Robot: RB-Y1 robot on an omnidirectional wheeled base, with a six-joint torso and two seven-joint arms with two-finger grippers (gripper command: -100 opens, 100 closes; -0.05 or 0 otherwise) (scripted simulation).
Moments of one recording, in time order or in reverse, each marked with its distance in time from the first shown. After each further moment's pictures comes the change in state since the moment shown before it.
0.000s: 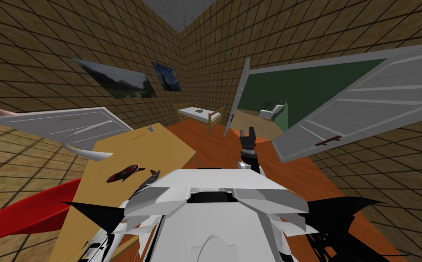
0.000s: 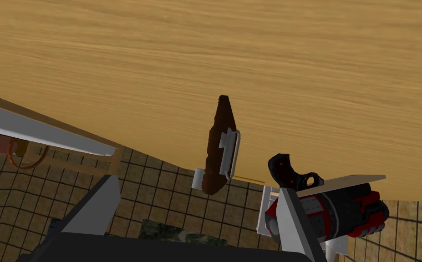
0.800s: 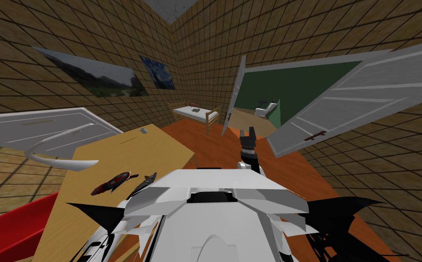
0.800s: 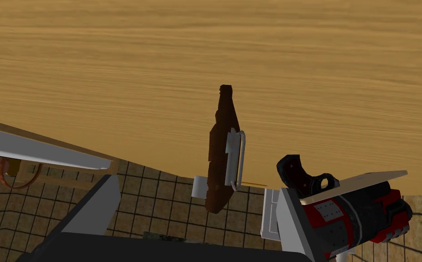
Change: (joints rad) left arm -0.047 0.015 0.045 0.086 -0.027 0.028 0.002; right arm 0.000 0.000 0.000 0.000 0.000 0.000 0.000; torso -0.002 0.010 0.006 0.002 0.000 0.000
